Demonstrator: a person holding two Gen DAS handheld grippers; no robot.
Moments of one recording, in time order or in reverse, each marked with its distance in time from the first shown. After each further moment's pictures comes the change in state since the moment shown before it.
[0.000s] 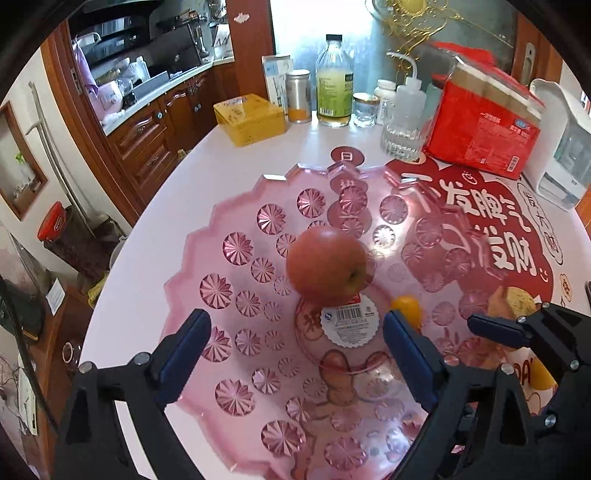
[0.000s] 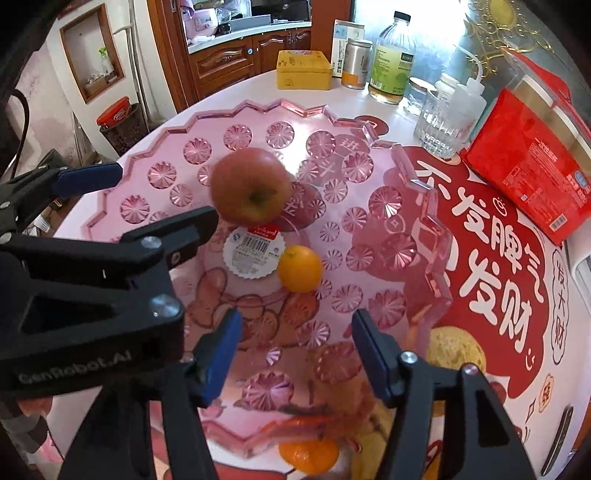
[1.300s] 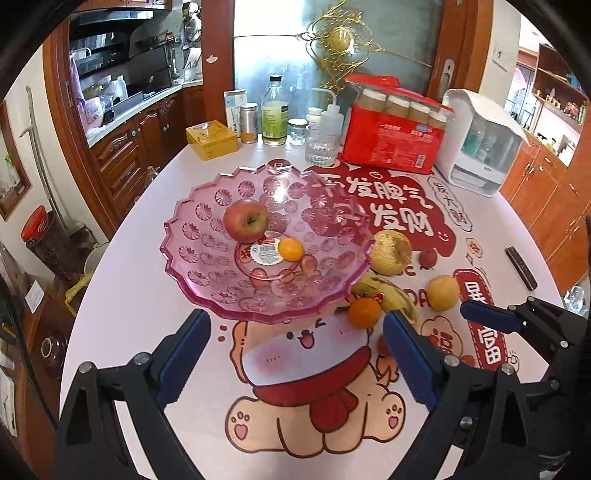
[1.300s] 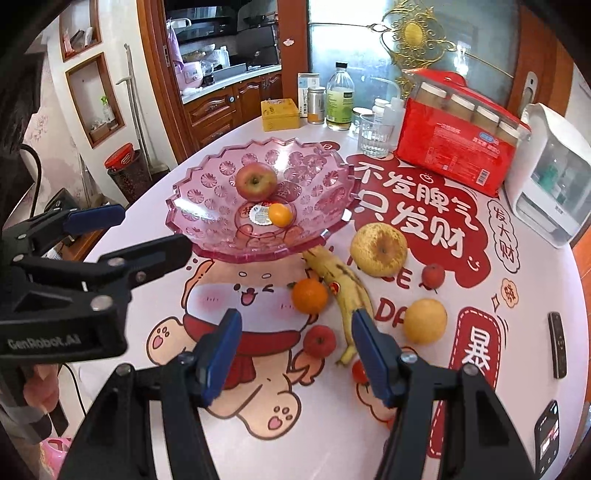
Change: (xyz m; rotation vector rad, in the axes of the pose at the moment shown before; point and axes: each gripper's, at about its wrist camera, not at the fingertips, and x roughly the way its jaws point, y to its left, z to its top) left arm -0.156 -0.030 -0.095 0.031 -0.088 -0.175; right arm -0.143 0.006 -0.128 0.127 -0.178 -0.033
